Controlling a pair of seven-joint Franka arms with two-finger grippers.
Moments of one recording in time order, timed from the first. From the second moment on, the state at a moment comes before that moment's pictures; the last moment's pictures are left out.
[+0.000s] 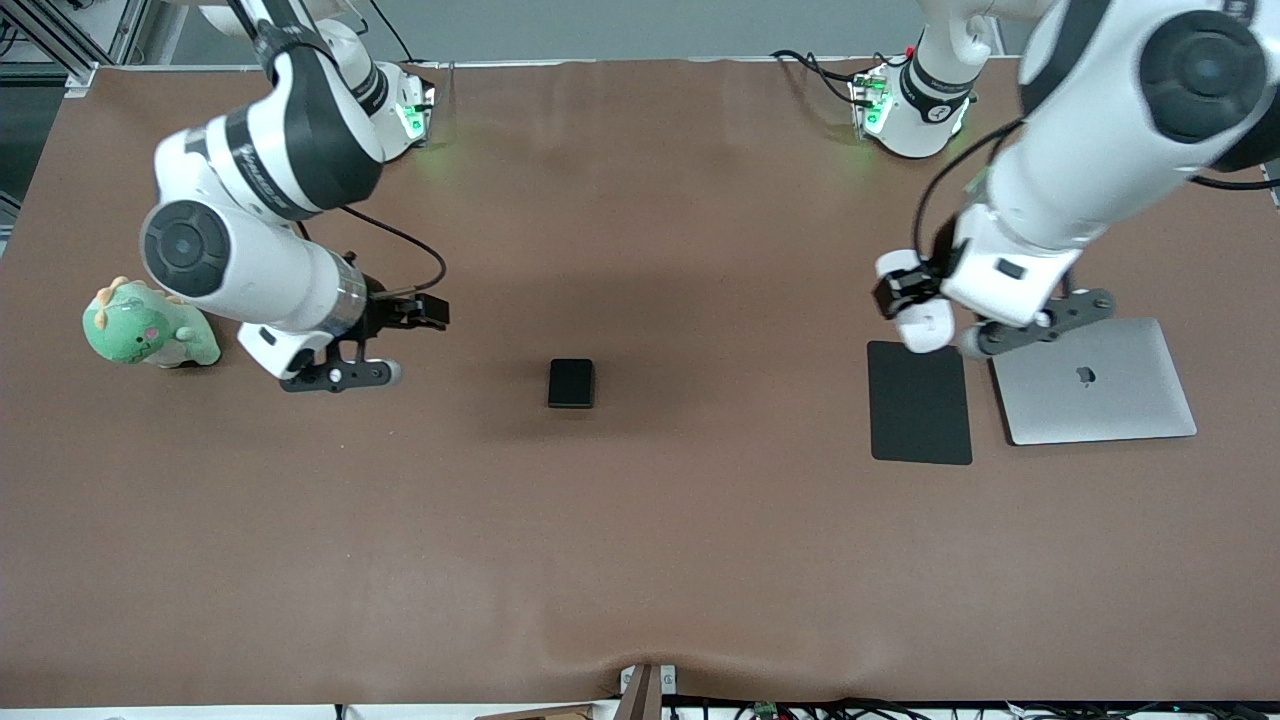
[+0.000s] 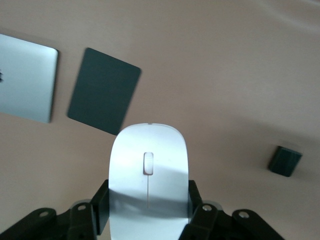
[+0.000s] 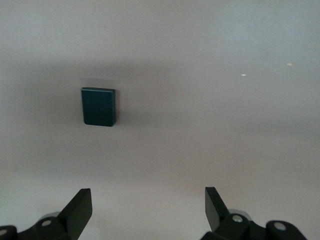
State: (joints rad) left arm -0.19 0.23 -0.15 -1.34 -0.04 1.50 -0.62; right arm 0.38 0.28 -0.05 -1.64 0.22 1.73 0.23
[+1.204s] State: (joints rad) left arm -0.04 0.14 -0.05 -2.10 -0.04 2.14 -0.04; right arm 0.57 0.53 -0.05 -1.64 0.29 2.10 0.38
